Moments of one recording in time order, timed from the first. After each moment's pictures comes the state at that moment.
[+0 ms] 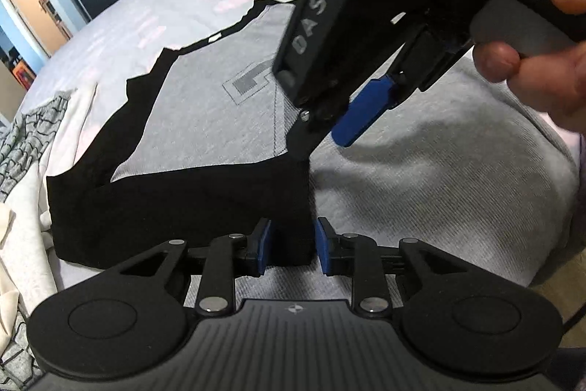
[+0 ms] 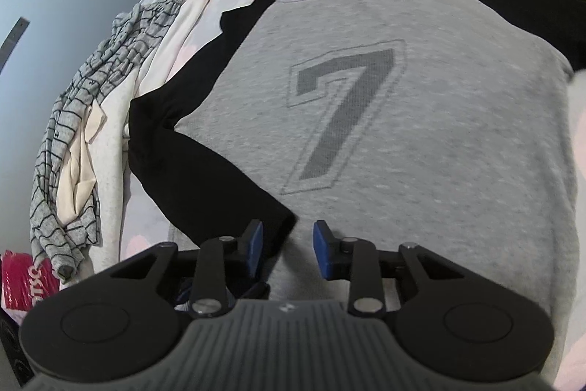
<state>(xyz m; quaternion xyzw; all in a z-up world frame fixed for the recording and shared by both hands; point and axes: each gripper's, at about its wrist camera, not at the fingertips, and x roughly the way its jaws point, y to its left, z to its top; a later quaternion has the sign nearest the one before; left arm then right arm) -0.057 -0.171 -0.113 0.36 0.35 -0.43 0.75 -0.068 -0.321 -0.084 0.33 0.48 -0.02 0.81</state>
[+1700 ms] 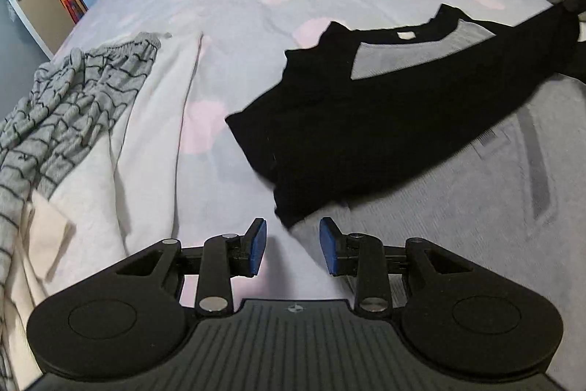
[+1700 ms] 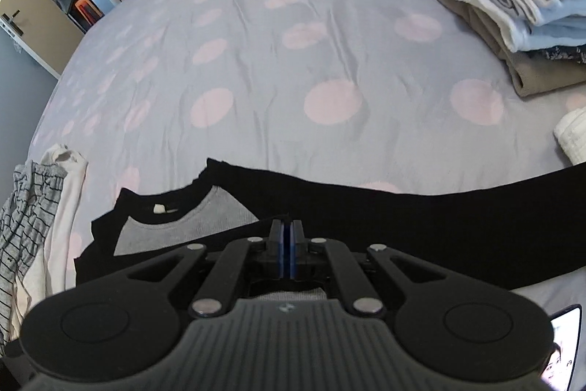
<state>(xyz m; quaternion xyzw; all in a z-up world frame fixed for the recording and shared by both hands) 0.118 -0.160 -0.096 0.30 0.41 -0.33 0.80 -0.023 -0.524 -0.014 0.31 0.43 -0.22 0.82</state>
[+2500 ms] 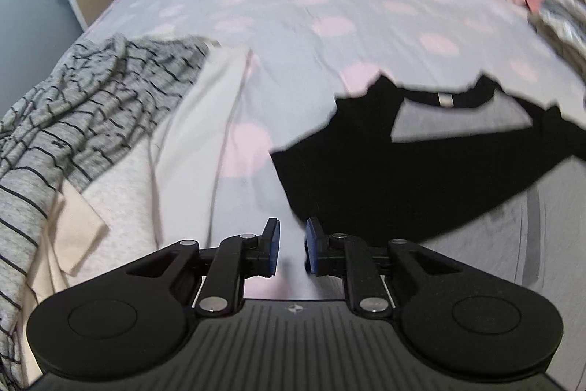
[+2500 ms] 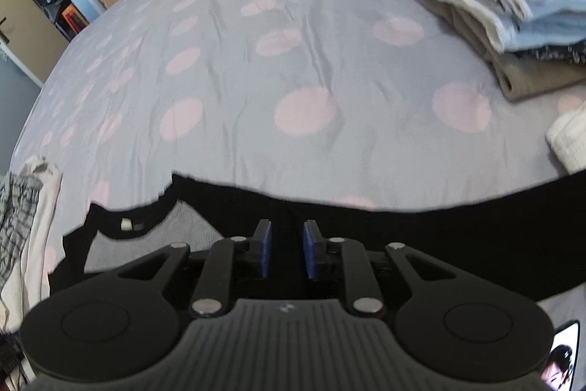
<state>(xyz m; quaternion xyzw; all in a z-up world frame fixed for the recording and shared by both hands) 0.148 -0.148 -0.057 0.20 0.42 -0.29 0.84 -0.026 -0.541 -0.038 0.31 0.42 -0.24 0.82</state>
